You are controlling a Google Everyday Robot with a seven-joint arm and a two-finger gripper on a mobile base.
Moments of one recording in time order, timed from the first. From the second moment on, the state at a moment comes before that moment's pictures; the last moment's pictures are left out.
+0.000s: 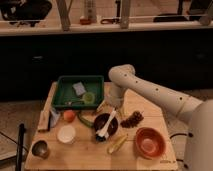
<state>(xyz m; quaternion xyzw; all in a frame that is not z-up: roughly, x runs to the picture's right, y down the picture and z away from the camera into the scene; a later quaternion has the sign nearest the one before) 0.034 0.146 0.775 -0.32 -0.34 -0.46 0.76</state>
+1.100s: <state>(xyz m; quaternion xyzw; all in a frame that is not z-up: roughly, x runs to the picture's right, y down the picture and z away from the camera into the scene) 0.032 0.144 0.769 -0.31 -0.34 -0.47 0.75</state>
